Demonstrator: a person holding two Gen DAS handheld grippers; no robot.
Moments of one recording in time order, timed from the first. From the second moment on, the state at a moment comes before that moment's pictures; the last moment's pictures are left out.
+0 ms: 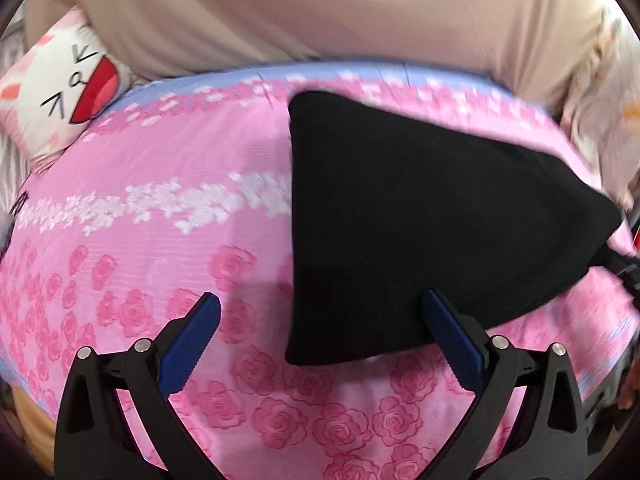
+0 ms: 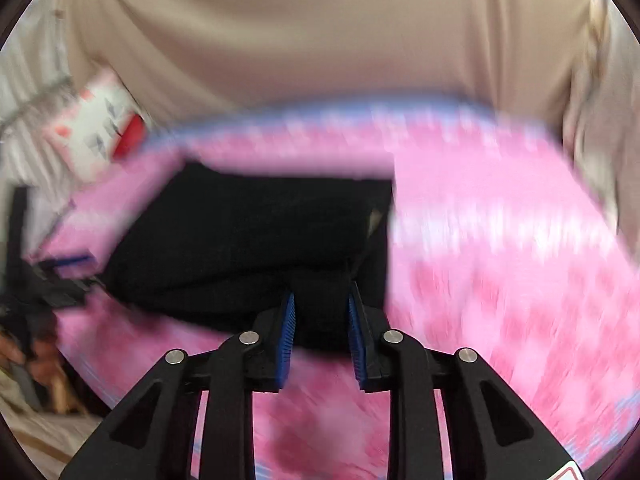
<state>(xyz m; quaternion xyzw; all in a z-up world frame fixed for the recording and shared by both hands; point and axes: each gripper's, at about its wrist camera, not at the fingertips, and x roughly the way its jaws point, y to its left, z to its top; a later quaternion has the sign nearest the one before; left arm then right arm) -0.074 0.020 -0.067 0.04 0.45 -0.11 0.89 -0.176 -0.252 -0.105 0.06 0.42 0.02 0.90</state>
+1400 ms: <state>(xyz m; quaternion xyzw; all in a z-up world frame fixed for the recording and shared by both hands) -0.004 0.028 -0.086 -0.04 0.48 -0.11 0.87 0.019 -0.180 -0.071 0.12 0.44 0.10 0.88</state>
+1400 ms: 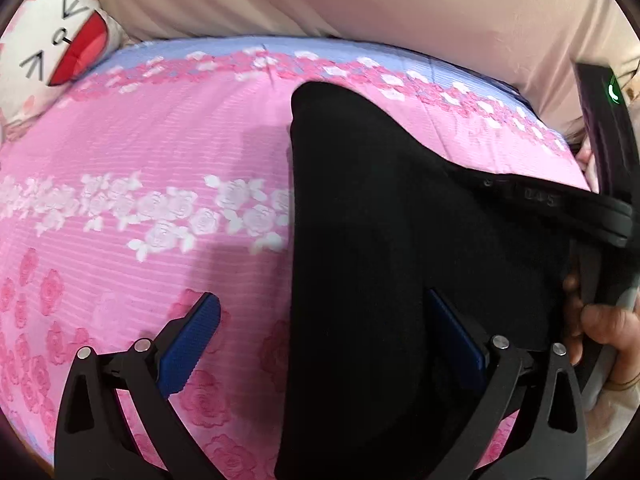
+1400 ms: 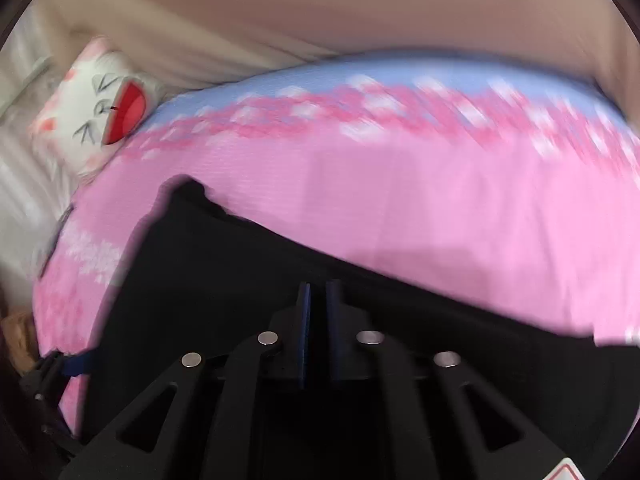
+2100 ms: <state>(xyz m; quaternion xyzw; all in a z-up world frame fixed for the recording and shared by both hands) -0.026 0.074 -0.061 -0.05 0.44 -0.08 0.89 -0.166 -0.304 -0.065 0.21 0.38 -0.01 0.90</state>
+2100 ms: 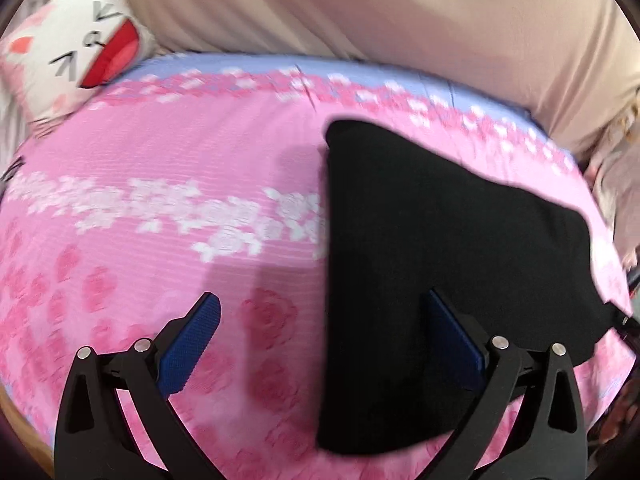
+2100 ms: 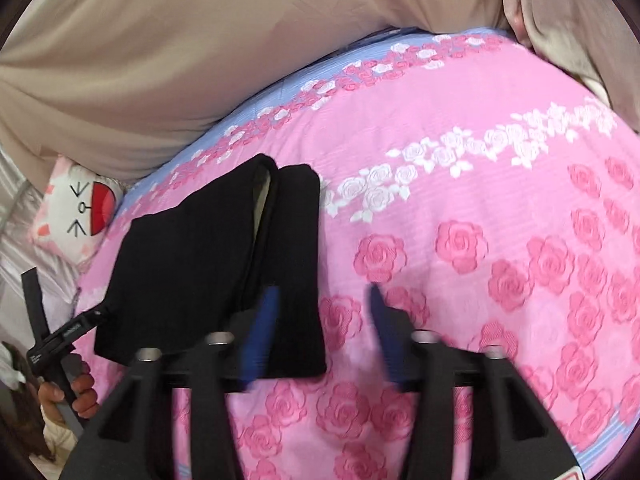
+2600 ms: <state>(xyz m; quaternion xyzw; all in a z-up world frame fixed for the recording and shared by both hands) -0.030 0.048 -0.075 -0.09 0.48 -0.19 0.85 -0.169 -0.287 -0.068 0.26 0.39 0.06 0.88</state>
